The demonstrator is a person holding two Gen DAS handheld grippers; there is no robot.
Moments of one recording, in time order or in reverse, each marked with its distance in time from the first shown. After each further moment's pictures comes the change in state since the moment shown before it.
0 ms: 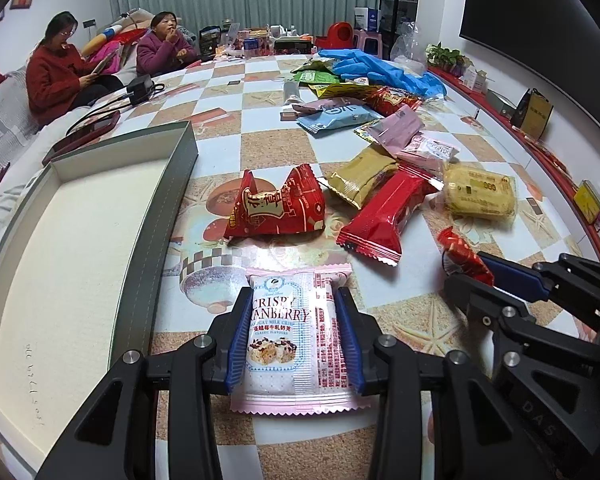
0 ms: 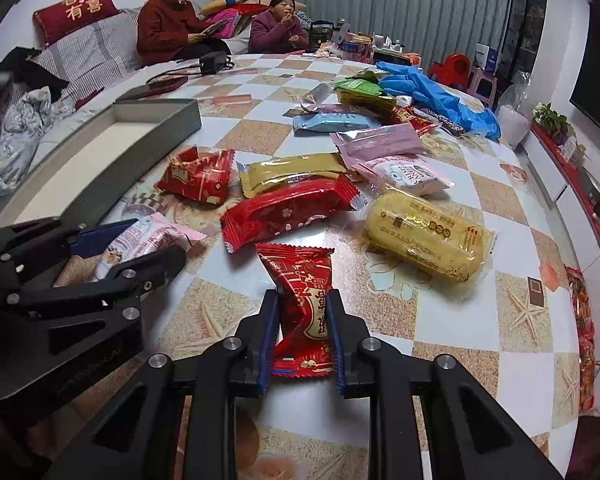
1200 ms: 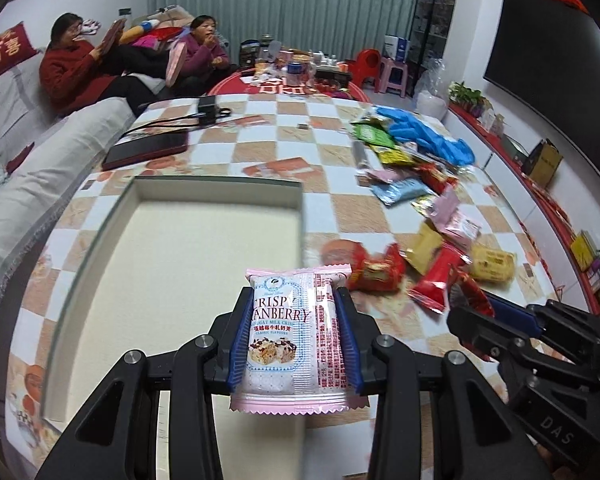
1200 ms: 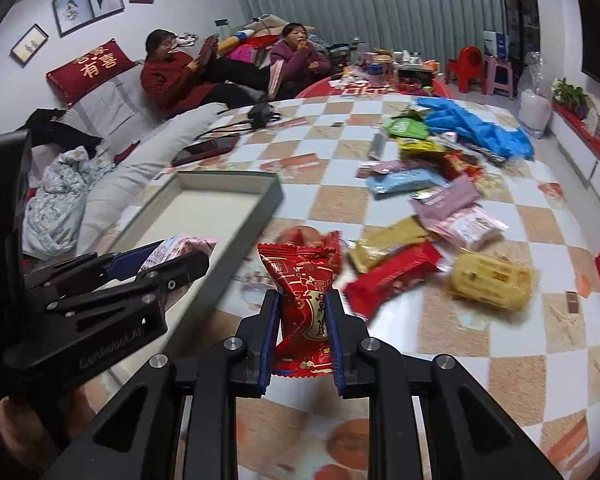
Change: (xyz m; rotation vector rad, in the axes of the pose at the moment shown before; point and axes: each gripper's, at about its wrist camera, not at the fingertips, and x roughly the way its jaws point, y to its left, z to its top) left arm -0.067 0.099 0.033 -0.127 -0.049 0.011; right arm -0.045 0.059 0.051 0.095 -0.054 0.203
